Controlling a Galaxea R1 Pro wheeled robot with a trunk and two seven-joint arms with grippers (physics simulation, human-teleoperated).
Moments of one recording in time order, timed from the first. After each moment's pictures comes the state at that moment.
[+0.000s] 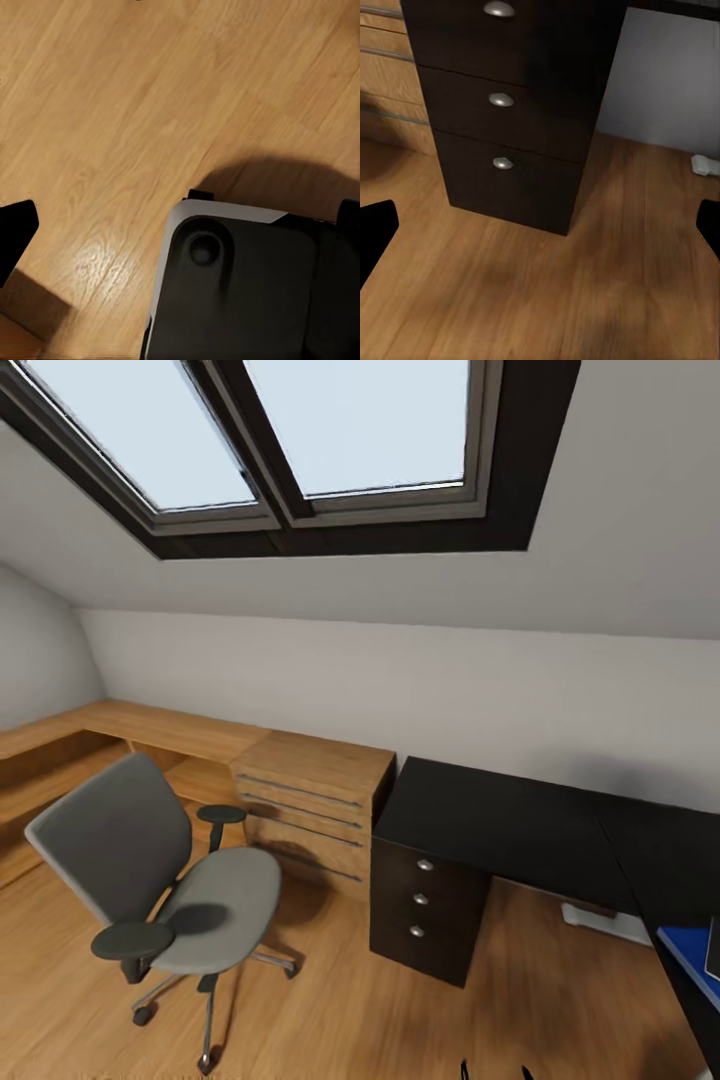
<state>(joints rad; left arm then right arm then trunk) 0.09 -0.04 0.23 -0.41 -0.06 -0.20 0.07 -0.30 0.07 0.18 0.02 -0.03 -0.98 -0.28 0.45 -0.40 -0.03</state>
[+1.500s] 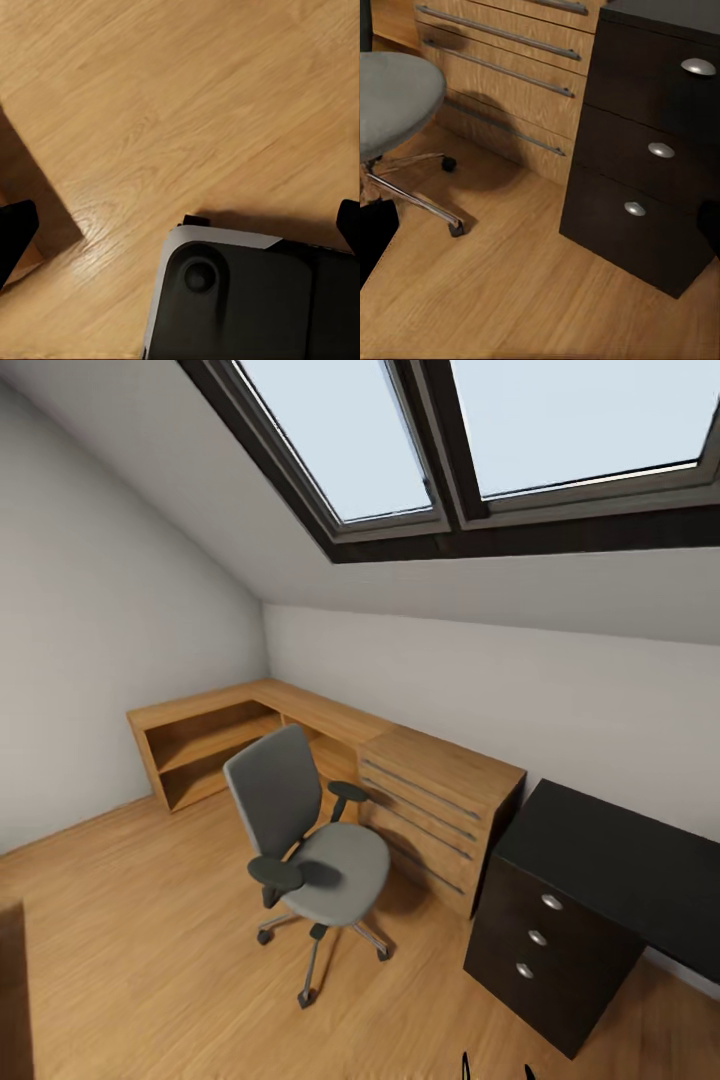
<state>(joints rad) 0.09 -0.04 0.23 -0.36 -0.07 -0.34 0.05 -0.30 0.09 0.18 0.02 -0.03 -1.03 -0.36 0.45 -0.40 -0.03</state>
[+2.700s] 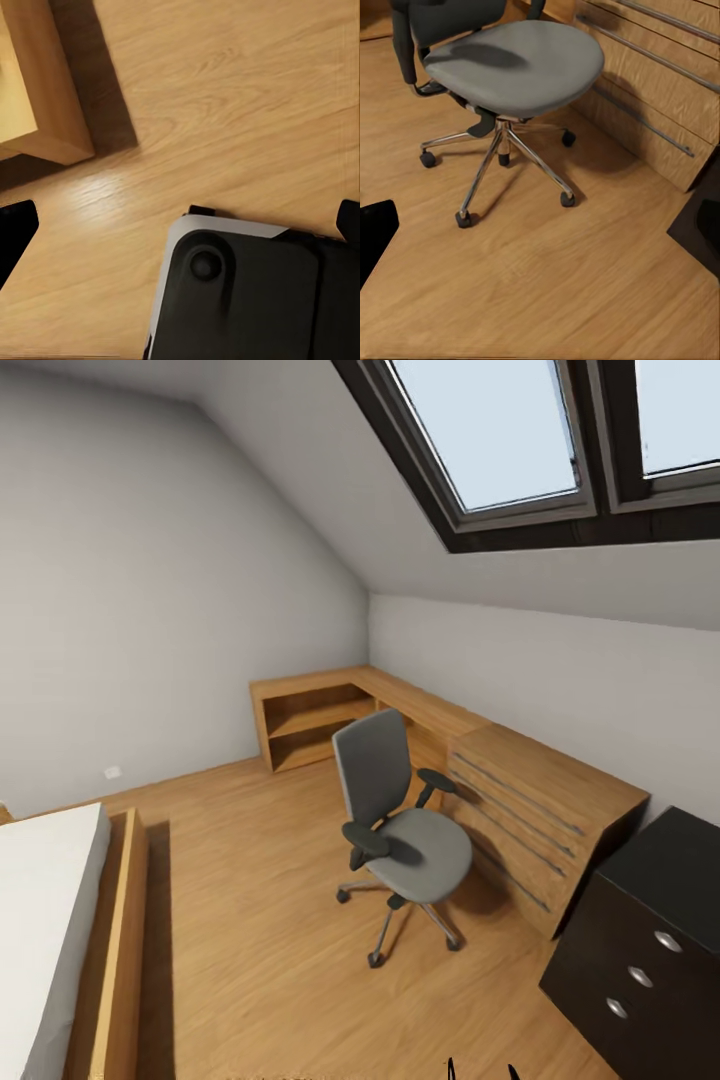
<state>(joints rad) 0.09 -0.04 0.23 -0.36 -0.06 -0.34 0.06 -0.30 0.11 0.19 0.02 0.00 -0.99 -0.33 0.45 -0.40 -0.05</state>
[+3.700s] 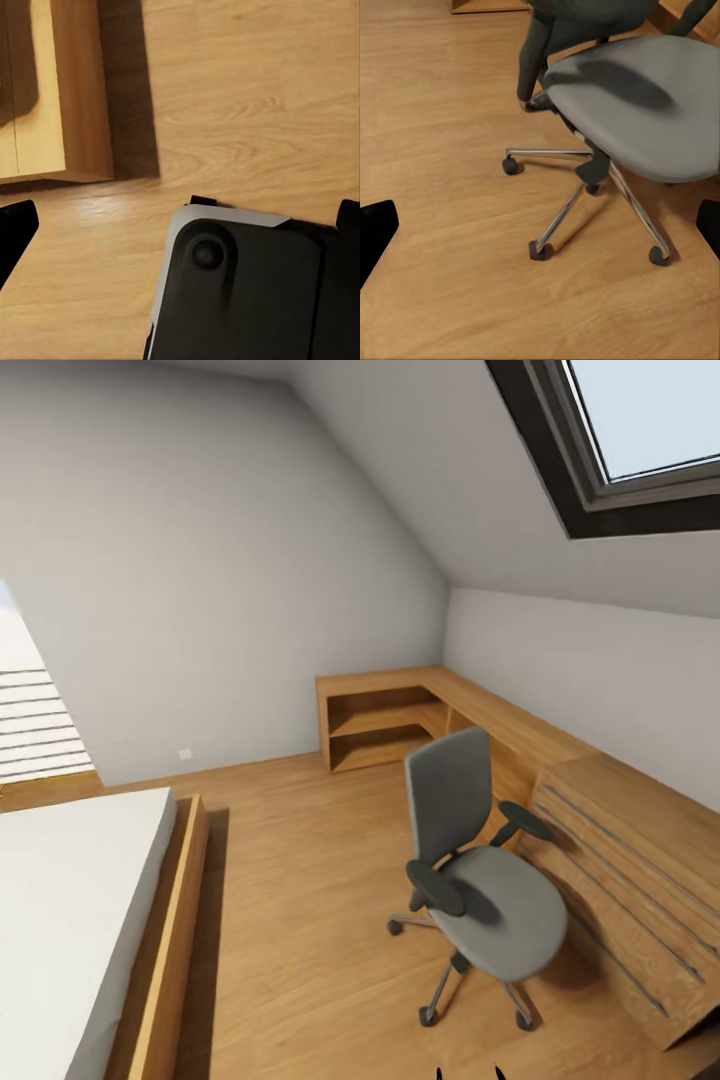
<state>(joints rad) 0.09 -0.04 0.23 -0.36 -0.06 -0.34 0.06 -0.30 0.12 0.19 0.02 0.08 -0.92 -0.34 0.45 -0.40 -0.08</state>
